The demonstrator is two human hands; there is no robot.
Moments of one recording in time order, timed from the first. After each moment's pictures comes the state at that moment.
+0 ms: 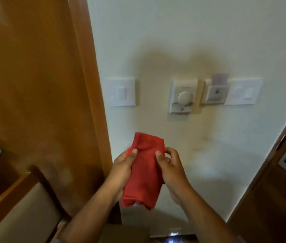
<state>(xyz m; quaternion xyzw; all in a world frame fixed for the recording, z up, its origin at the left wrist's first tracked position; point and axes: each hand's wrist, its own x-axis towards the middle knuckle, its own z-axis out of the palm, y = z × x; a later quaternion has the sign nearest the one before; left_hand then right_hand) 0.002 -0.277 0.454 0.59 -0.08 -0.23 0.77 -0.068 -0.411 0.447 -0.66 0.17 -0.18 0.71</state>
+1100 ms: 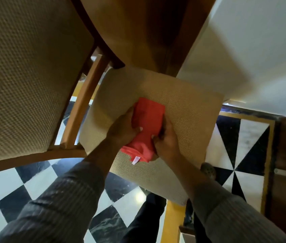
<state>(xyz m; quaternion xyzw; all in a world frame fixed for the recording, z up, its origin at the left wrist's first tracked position) 0.024 -0.029 -0.044 0.87 0.01 -0.38 0.30 -0.055 -0.179 -0.052 -0.76 0.27 0.17 0.57</state>
